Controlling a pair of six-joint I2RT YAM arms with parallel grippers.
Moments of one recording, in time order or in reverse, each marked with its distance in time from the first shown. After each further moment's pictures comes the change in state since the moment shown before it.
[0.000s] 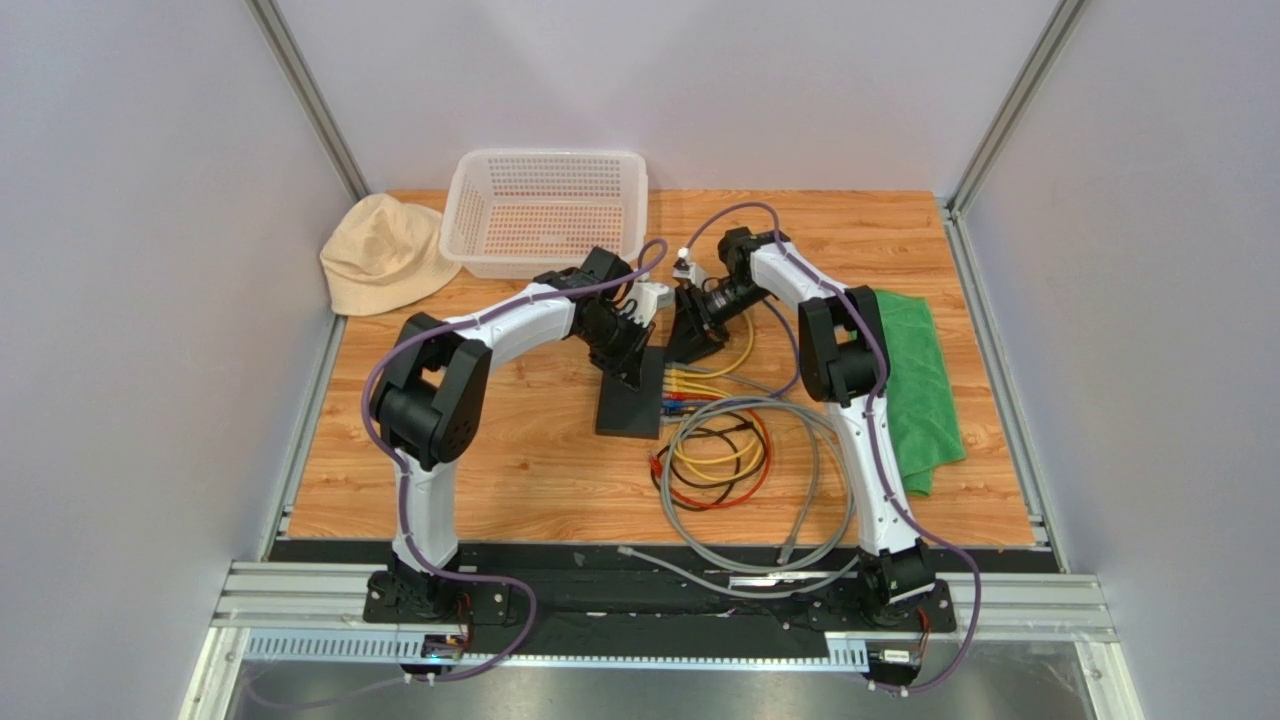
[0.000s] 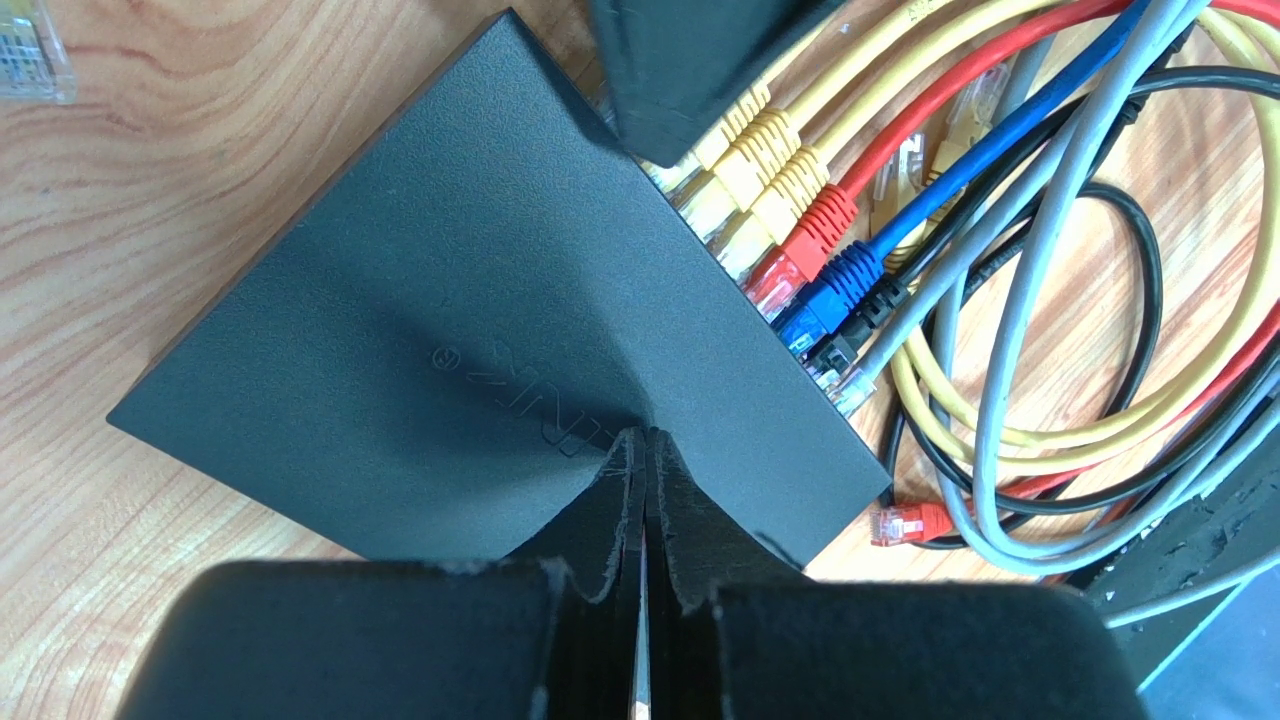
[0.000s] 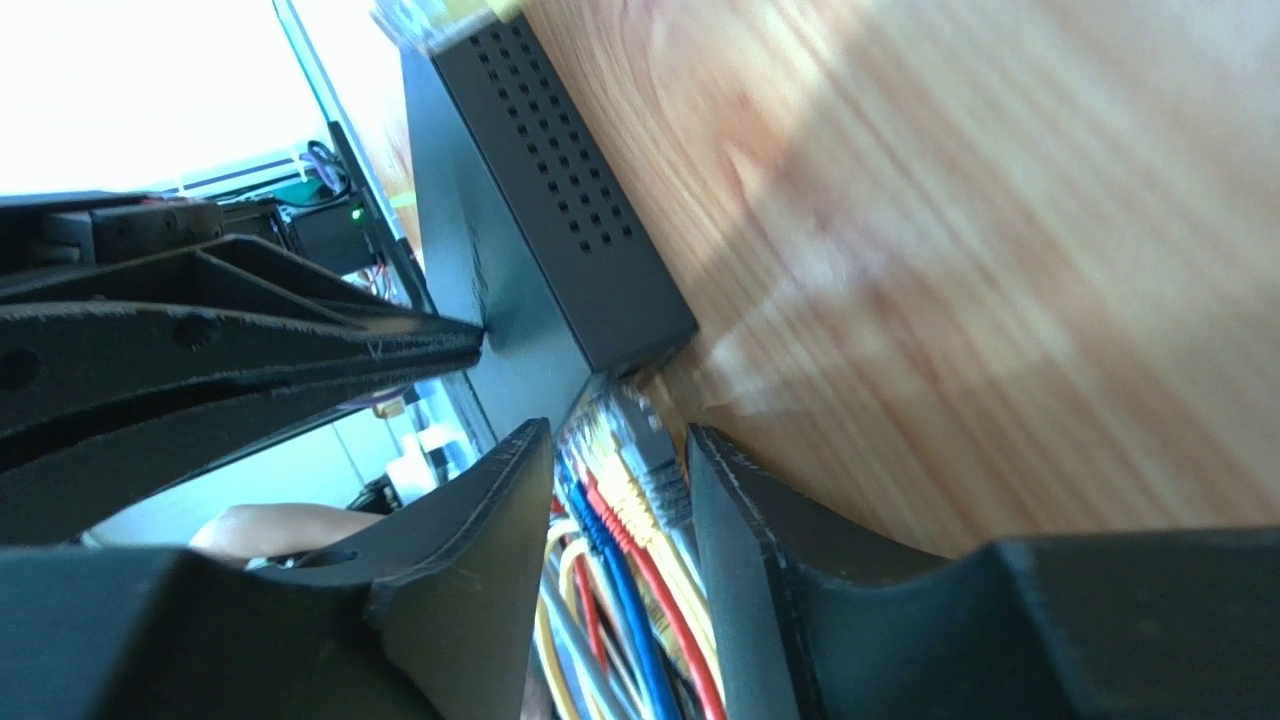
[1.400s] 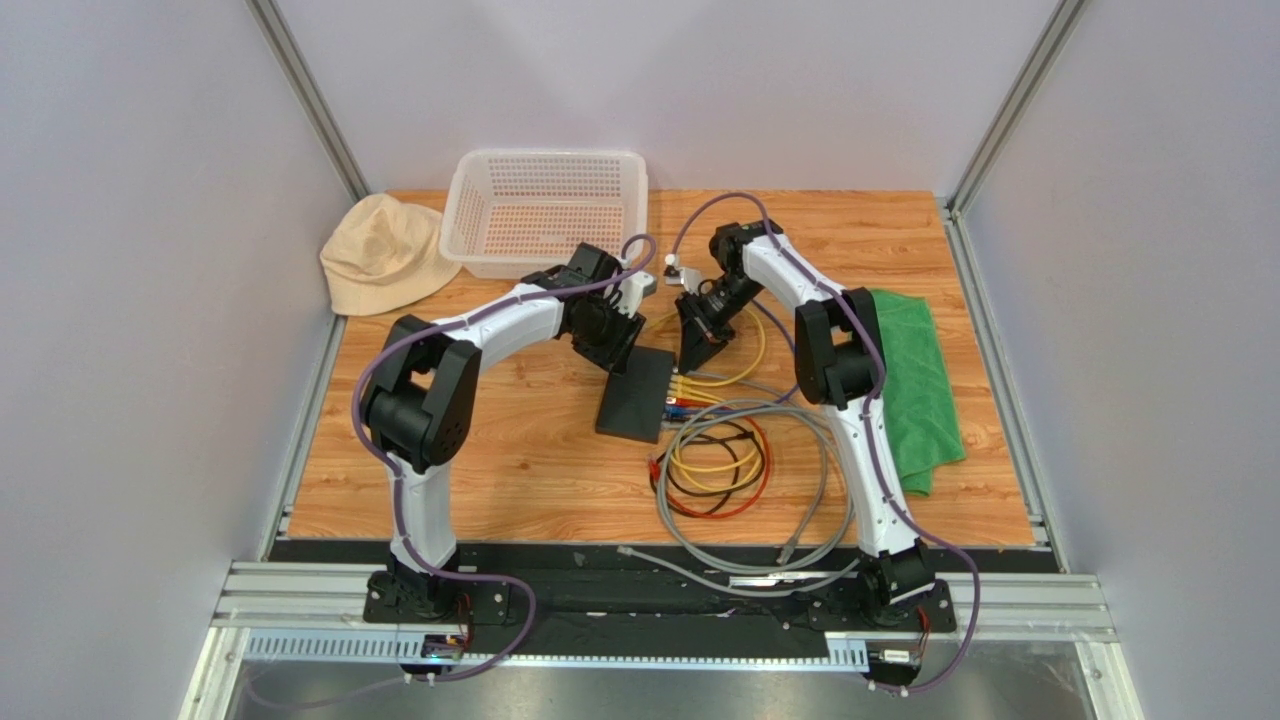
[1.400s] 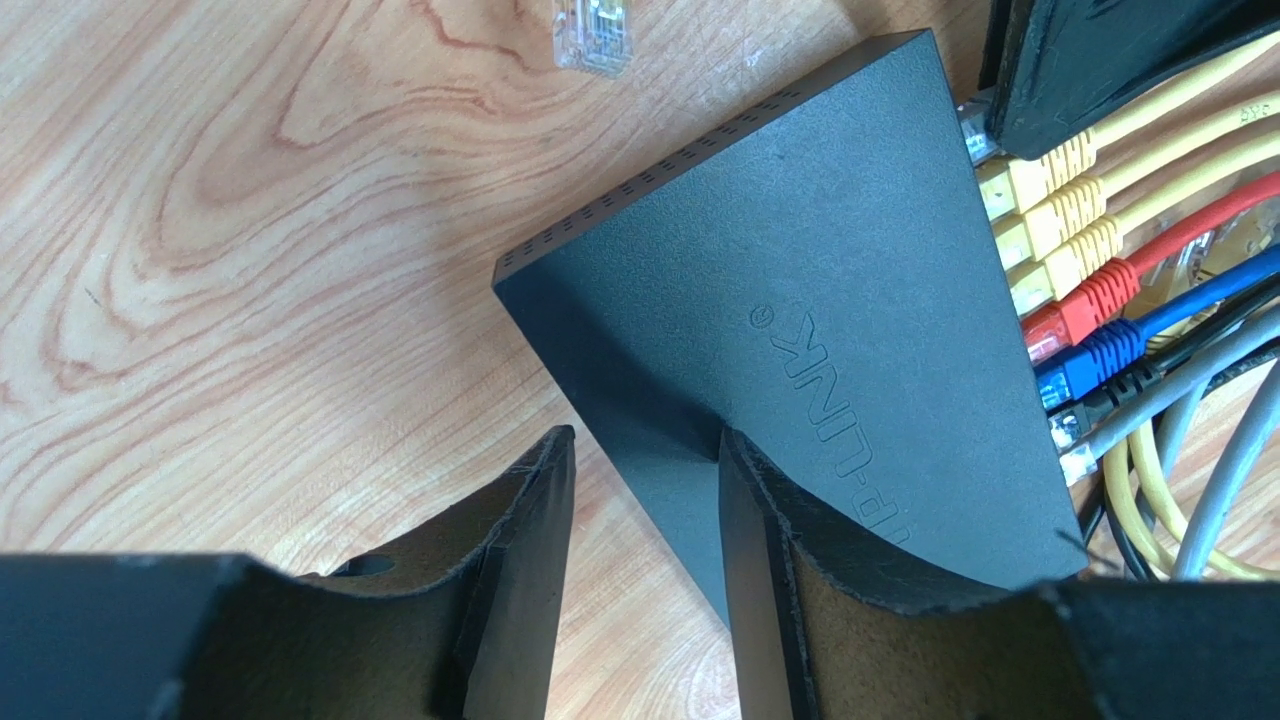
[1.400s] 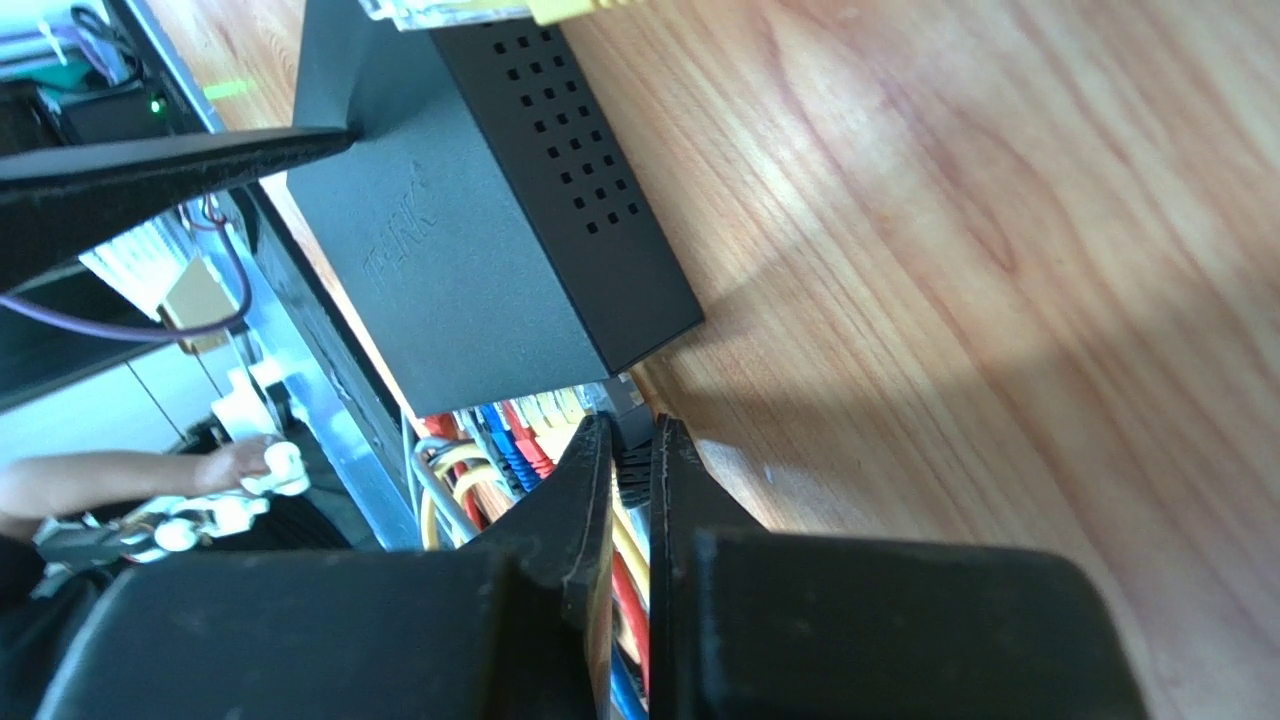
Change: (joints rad) left arm 0.036 -0.036 -0.040 0.075 -0.211 0.023; right arm 0.025 -0.018 0.072 -0.178 0.212 -0.202
